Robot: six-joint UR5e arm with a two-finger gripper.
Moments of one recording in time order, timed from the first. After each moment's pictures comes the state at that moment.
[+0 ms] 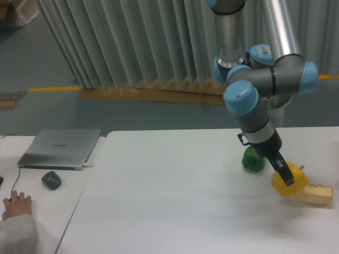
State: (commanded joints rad) arm 2.23 -1.88 -1.60 -1.13 1.95 1.32
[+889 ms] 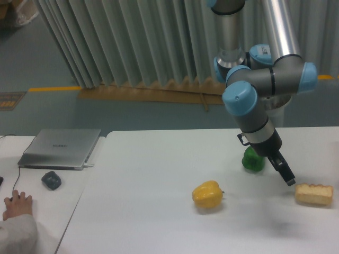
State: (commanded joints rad) arm 2.29 -1.87 -1.58 -1.13 1.87 1.33
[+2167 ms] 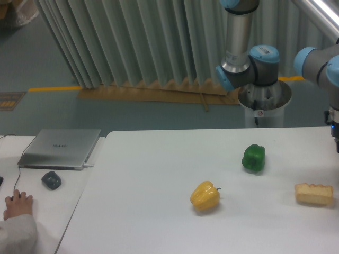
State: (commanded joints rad) arm 2.65 -1.82 -1.58 -1.19 1.64 1.86
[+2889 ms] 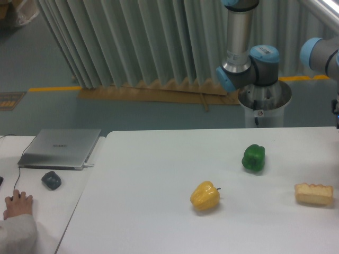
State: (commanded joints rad) arm 2.65 -1.73 -1.56 -1.32 1.62 1.86
